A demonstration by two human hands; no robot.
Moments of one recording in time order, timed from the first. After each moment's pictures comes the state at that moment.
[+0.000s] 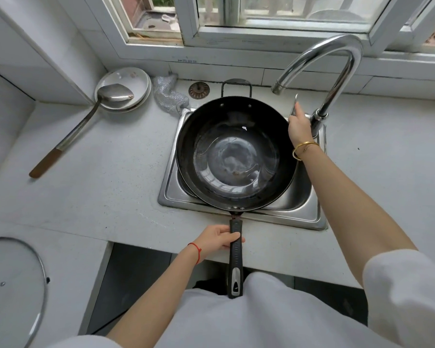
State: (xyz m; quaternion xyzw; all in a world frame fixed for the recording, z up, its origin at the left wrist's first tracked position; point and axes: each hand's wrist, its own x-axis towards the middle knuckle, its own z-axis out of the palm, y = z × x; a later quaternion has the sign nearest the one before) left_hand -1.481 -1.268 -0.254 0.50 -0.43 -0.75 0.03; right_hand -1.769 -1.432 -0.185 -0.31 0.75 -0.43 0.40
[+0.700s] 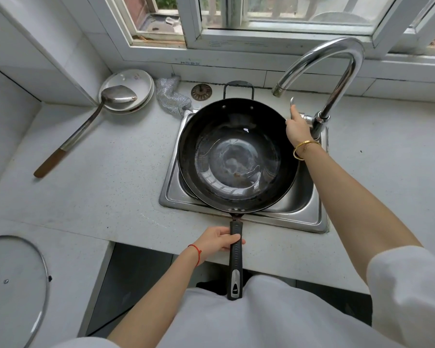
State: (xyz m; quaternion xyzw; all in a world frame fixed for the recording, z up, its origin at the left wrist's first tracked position) left_hand -1.482 -1.266 -0.251 0.51 -0.42 -0.75 0.02; right_hand -1.779 -1.445 -0.200 -0.32 0.75 -0.38 0.43
